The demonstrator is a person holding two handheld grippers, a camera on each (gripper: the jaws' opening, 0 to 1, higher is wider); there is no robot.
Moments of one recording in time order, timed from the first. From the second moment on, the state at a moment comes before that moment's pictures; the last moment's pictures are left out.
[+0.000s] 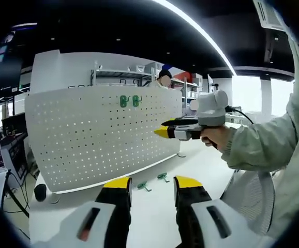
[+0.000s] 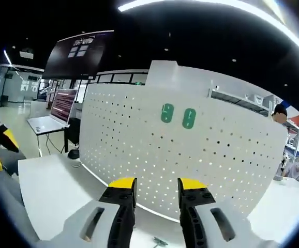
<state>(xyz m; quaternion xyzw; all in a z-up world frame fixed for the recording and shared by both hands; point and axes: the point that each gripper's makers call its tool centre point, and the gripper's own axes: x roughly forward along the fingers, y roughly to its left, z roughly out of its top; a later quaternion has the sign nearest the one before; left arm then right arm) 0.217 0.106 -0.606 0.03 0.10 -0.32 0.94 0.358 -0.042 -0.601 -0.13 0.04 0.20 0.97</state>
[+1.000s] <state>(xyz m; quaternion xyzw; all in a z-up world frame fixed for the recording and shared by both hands) 0.214 0.101 -0.611 0.04 0.10 -0.32 0.94 0.264 -0.044 -0.650 -0.07 0.14 0.25 0.96</state>
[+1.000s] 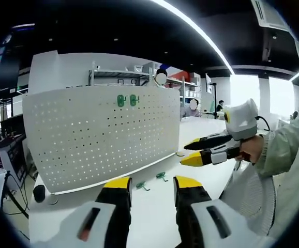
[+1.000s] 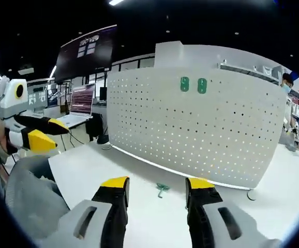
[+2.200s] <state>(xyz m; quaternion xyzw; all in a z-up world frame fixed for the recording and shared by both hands) 0.222 0.077 -0.635 0.06 0.14 -0.35 0.93 0.194 -0.050 -0.658 -0.07 0.14 0.26 0.95</state>
